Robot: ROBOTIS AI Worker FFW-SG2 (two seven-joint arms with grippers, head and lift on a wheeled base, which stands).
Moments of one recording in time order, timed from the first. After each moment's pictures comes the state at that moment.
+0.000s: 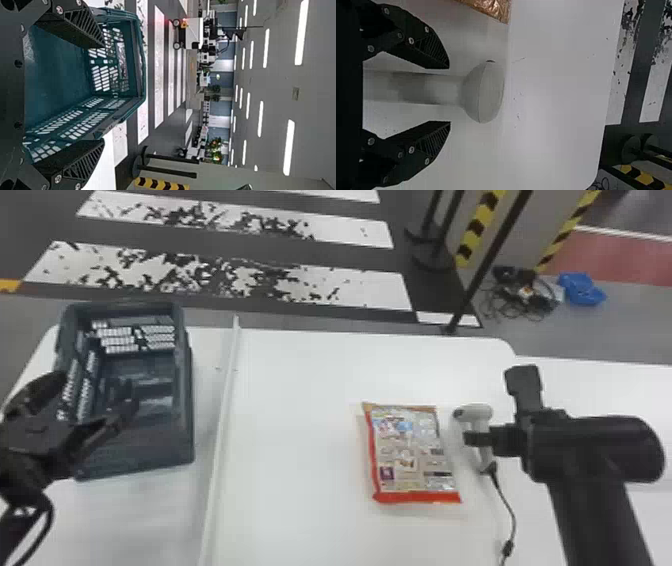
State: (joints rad) left arm 0.41 0.09 0.19 -1.95 0.13 0.15 -0.31; right arm -0.09 -0.23 -0.19 -1.55 0.30 1.06 0.42
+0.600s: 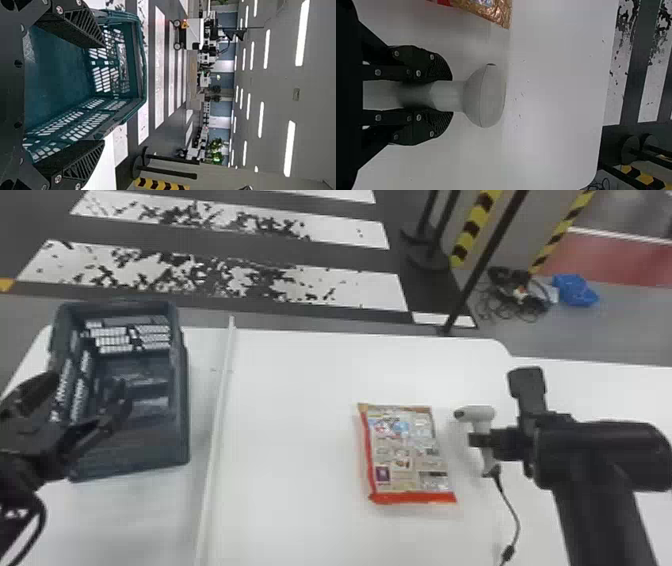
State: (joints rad) left arm 0.41 0.09 0.19 -1.94 0.13 0.15 -0.31; right arm -0.02 -0.23 -0.21 -1.69 0.27 1.13 0.43
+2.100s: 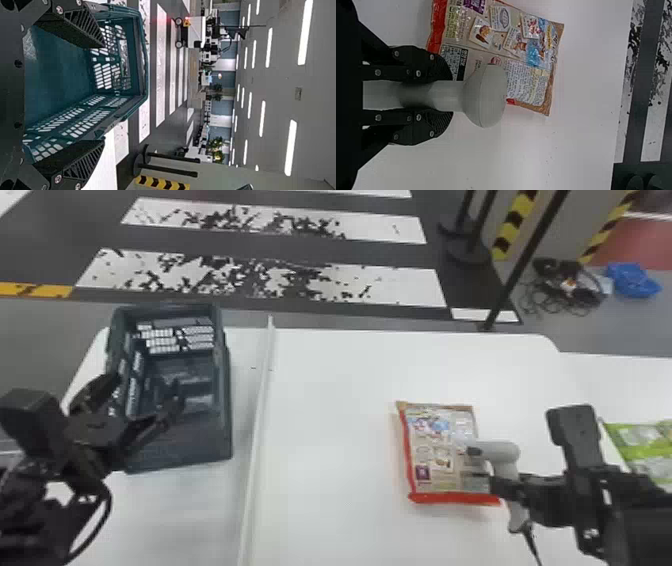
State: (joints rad) left arm 0.40 0.09 0.18 -1.93 0.13 0.16 -0.31; right arm 0.34 -0.20 -0.14 -2.24 0.22 1.34 0.46
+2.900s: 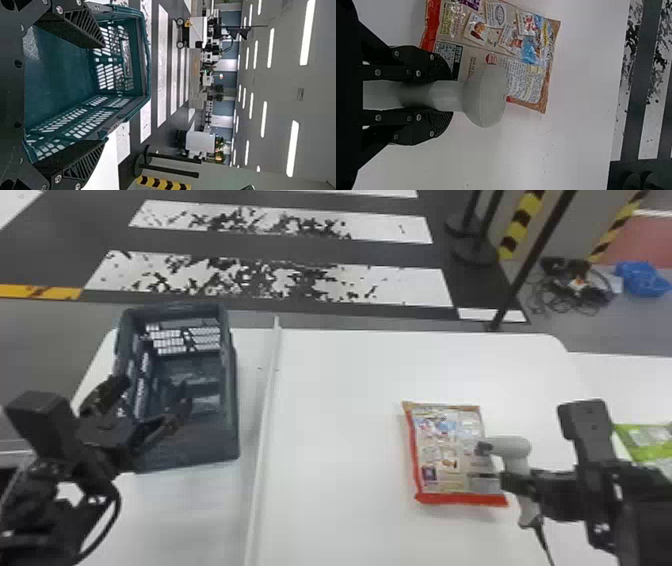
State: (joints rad) left arm 0.40 0.09 0.18 -1.92 0.13 0.16 -0.31; right arm 0.31 -0.20 -0.15 -2.22 0.23 1.34 0.46
